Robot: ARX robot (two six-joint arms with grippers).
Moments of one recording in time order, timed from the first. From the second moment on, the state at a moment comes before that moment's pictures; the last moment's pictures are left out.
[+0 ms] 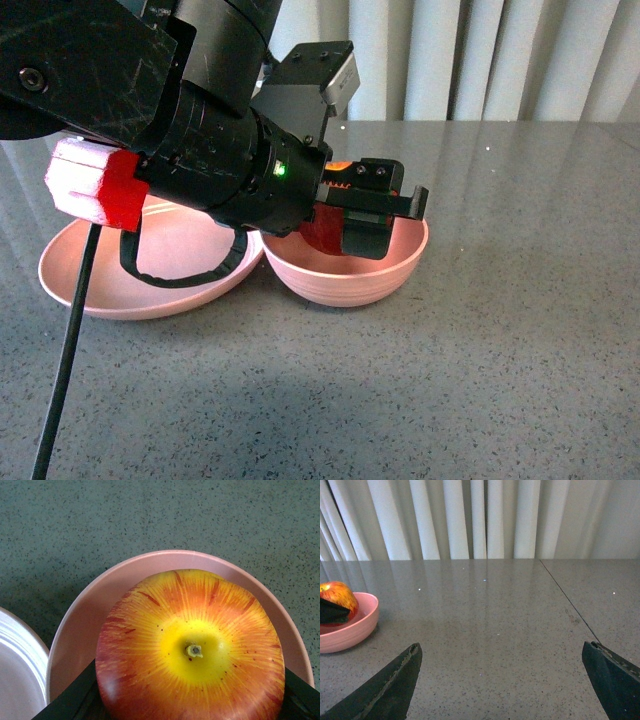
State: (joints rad) left arm -0.49 1.86 1.12 0.09 0.05 -0.06; right arm 0.00 0.00 0.01 0.00 0.00 0.01
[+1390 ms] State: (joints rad) left arm -0.42 1.41 1.03 0.27 0.02 -0.07; right arm 0.00 0.00 0.01 0.00 0.00 0.01
